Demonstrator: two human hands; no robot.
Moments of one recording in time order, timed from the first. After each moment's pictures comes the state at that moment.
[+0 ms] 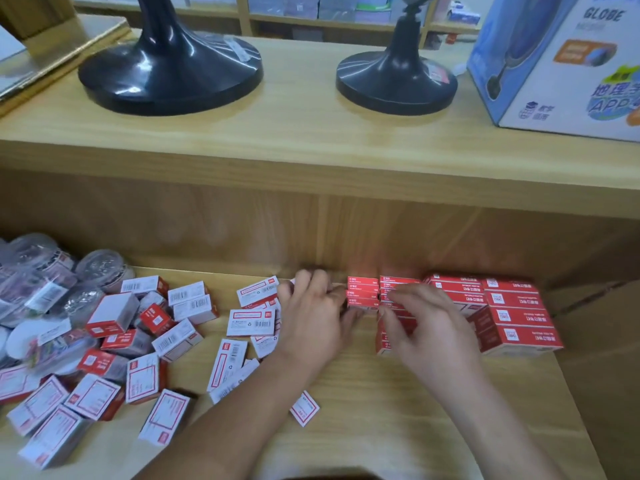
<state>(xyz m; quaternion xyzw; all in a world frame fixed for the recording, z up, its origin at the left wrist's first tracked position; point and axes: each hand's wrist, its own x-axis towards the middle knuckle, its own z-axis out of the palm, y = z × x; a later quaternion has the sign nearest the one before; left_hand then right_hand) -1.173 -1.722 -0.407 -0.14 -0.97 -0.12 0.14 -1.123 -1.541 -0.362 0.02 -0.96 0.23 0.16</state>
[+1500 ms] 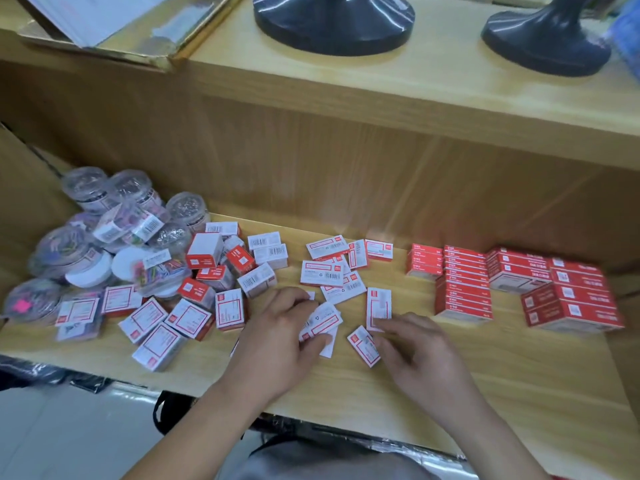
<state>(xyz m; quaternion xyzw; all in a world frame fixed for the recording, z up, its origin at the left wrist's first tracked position) -1.065 -1.878 -0.406 -0.12 -0.95 -0.28 0.05 -1.057 -1.630 -0.390 0.10 -0.93 0.36 0.00</state>
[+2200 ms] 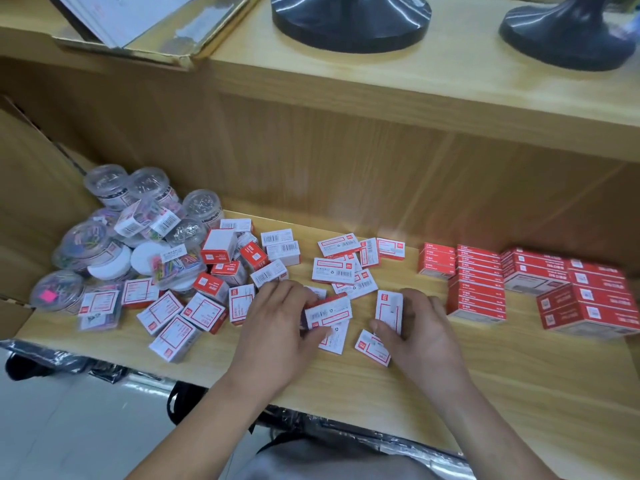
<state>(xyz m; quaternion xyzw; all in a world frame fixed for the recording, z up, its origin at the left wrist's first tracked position) -1.064 -1.883 -0.394 -0.07 -0.96 -0.28 0.08 -1.075 -1.649 -0.399 -0.06 -0.94 0.33 -0.03</state>
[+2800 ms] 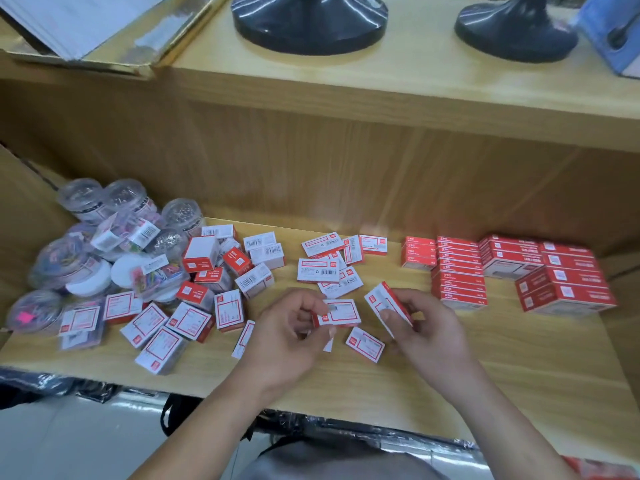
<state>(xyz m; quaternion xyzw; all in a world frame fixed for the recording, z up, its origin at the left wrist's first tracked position) -1.057 -1.854 -0.382 0.05 -0.76 -0.64 -0.06 -1.064 -1.636 -0.376 -0.07 -0.83 0.55 -0.03</state>
